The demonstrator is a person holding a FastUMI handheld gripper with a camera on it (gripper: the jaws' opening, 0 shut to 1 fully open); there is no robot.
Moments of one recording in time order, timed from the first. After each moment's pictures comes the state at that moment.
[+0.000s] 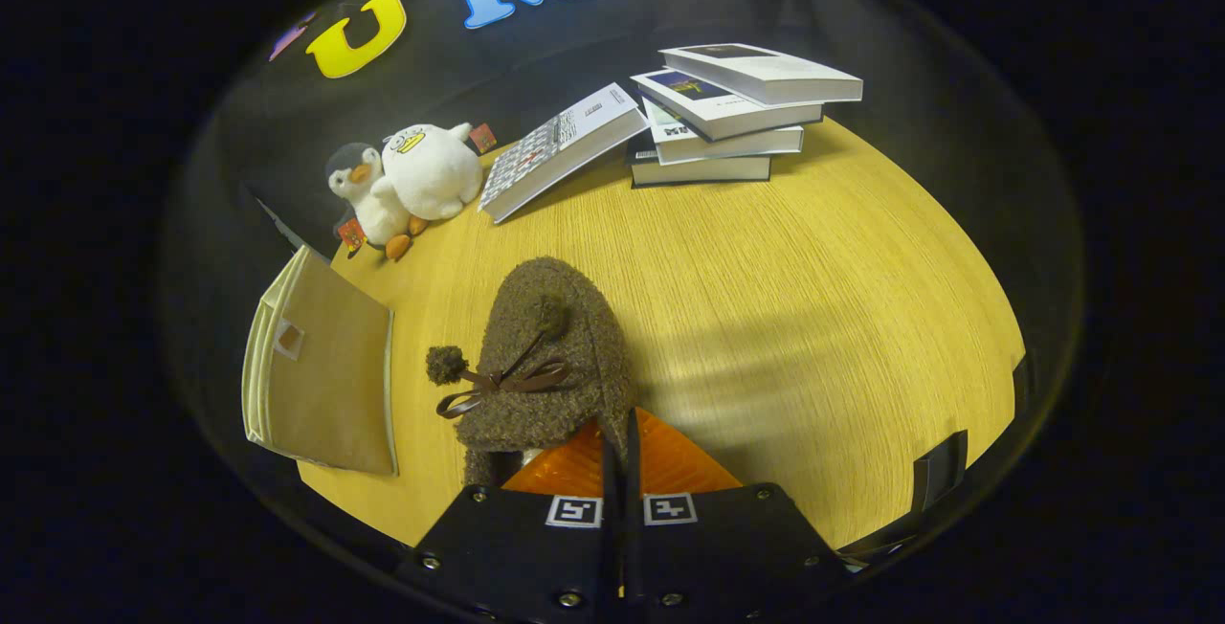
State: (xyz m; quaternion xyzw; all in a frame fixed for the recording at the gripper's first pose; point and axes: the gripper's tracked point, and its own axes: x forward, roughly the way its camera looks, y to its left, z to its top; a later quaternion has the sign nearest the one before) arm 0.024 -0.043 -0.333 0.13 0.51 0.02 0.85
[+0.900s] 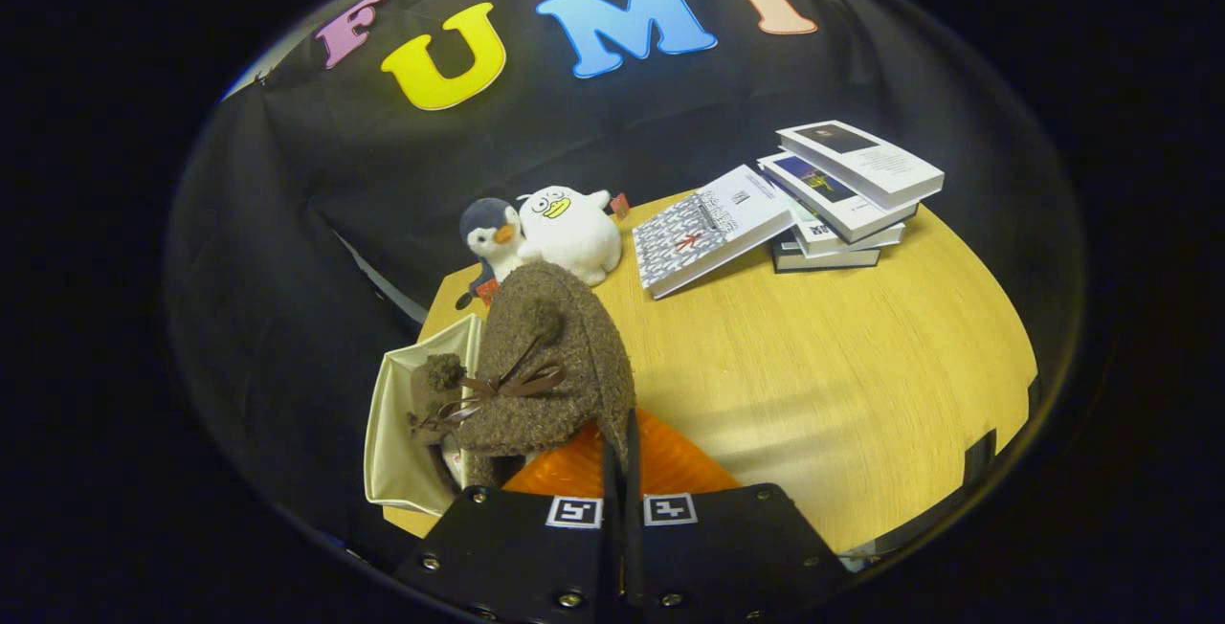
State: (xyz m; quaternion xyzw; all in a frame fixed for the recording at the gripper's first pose) arm 0.059 0.115 -0.212 0.16 0.45 0.09 0.88
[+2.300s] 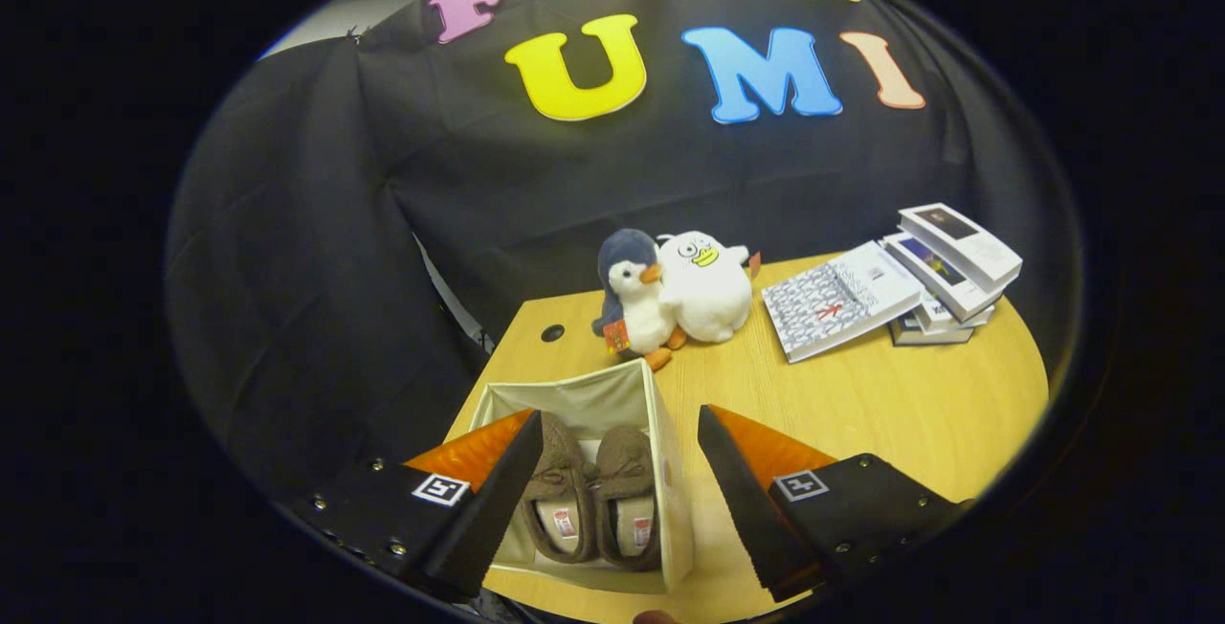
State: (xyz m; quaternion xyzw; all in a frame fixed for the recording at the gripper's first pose) arm 0.095 0.259 -0.152 0.09 0.33 0.16 0.93
